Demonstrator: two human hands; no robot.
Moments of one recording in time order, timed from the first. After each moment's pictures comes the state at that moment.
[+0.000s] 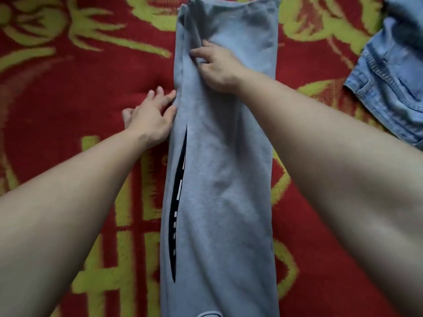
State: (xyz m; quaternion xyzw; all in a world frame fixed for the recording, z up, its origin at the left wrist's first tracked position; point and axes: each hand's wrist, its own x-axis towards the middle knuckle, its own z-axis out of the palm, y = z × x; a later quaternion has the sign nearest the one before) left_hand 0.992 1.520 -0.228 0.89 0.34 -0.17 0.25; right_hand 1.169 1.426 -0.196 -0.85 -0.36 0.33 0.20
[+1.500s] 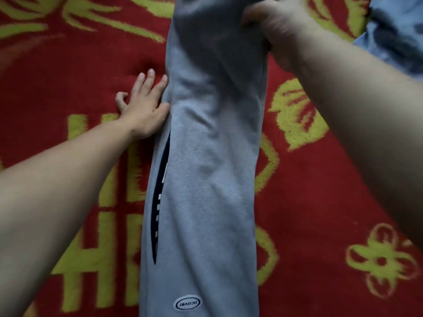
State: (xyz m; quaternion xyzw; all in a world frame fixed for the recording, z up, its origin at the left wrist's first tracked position) left_hand 0.987 1.514 -0.243 0.91 0.29 -0.17 0.23; right_hand 1.208 1.361 -0.141 -0.76 -0.10 0.26 0.58
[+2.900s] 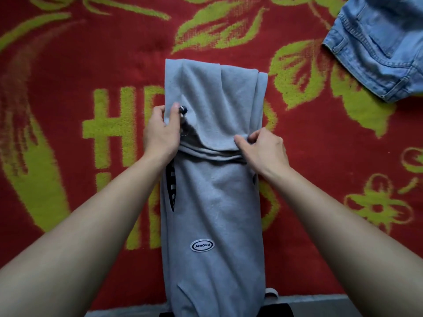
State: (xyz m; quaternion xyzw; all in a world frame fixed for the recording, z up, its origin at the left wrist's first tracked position) left_hand 0.891 1.397 -0.176 0.72 0.52 0.03 0.46; right_hand 0.990 1.205 -0.175 -0.93 -0.06 0.31 0.19
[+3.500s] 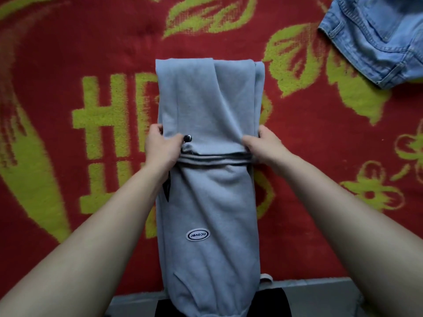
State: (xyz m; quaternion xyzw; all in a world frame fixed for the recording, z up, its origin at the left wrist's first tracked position) left_hand 0.866 1.362 -0.186 0.63 0.58 -0.02 0.52; right_hand 0.996 1.182 -0.181 -0.85 0.04 0.45 0.29
